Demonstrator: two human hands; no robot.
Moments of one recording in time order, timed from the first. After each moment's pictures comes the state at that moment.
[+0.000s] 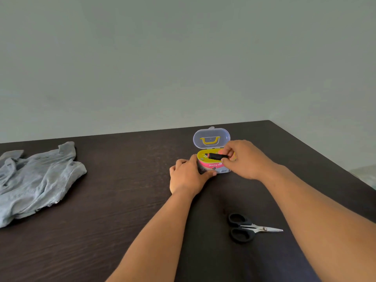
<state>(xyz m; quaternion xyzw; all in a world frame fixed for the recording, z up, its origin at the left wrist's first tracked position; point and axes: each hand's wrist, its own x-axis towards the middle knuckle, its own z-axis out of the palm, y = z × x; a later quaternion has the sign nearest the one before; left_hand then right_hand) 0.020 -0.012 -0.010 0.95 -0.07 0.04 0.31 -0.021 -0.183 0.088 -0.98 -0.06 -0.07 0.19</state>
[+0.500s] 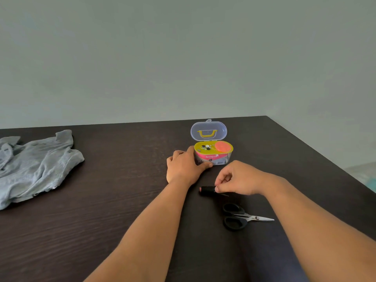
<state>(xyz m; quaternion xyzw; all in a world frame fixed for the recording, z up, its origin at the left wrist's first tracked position) 0.015 -0.011 -0.002 0.95 -0.06 0.03 0.30 -0.056 -0.180 0.060 -0.95 -0.06 0.16 0.26</state>
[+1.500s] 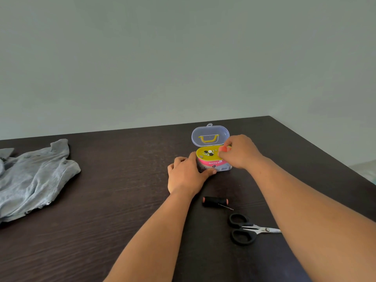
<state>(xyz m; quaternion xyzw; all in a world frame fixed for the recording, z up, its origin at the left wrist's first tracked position) 0.025 -0.012 -0.014 0.95 -0.07 0.04 0.30 0.018 -0.175 0.072 -0.98 0.07 -0.07 0.18</state>
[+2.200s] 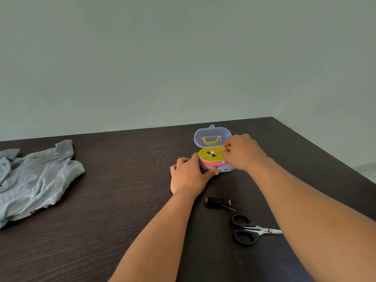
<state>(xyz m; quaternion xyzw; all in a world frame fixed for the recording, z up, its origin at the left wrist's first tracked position) 0.022 -0.012 -0.010 0.95 -0.07 0.05 0.30 0.004 -0.165 0.087 -0.99 0.04 -0.08 0.12</state>
